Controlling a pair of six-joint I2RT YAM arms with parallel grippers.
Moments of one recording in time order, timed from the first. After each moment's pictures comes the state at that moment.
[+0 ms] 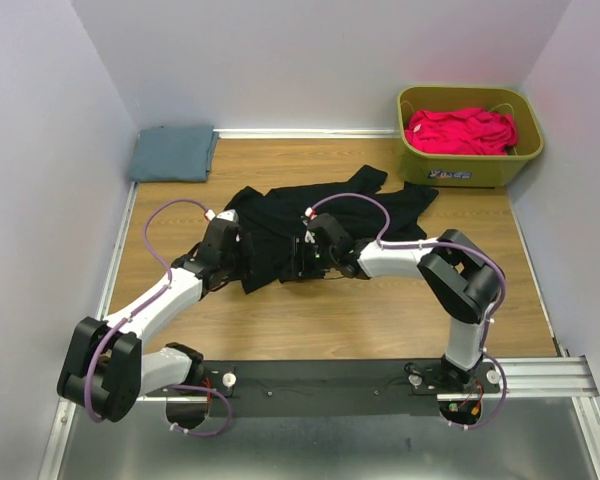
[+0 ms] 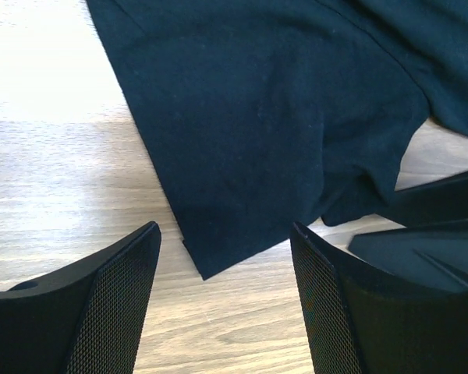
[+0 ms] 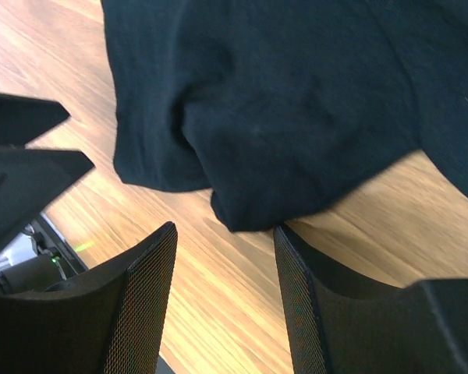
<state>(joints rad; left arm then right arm) -0.40 1.17 0.60 -0.31 -0.04 -0.53 0.84 1.87 1.01 0.11 -0.25 0.76</state>
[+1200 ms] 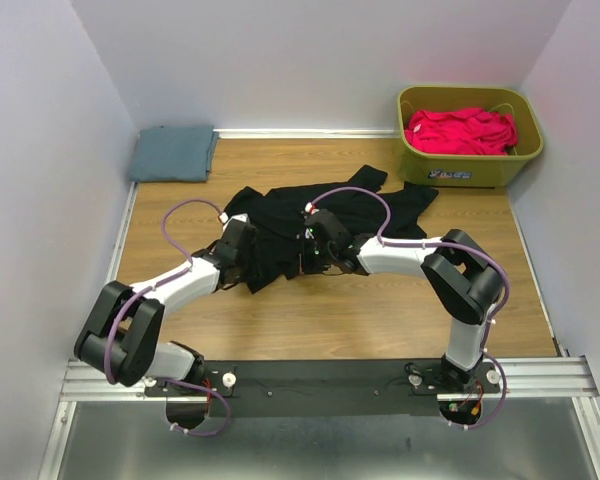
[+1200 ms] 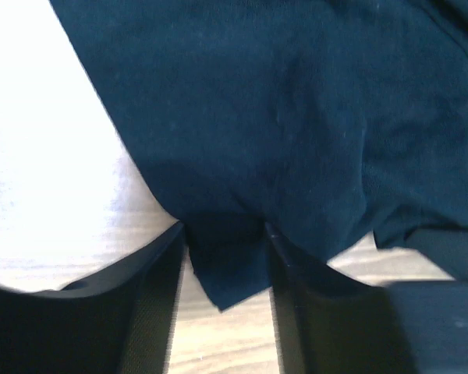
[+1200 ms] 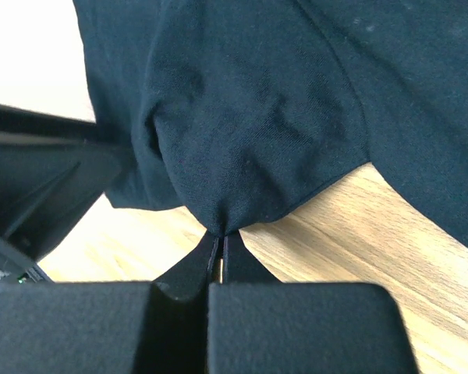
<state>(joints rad) -0.47 1.36 0.62 -0.24 -0.11 -0.57 0.84 1.87 1.06 0.02 -0.16 0.70</state>
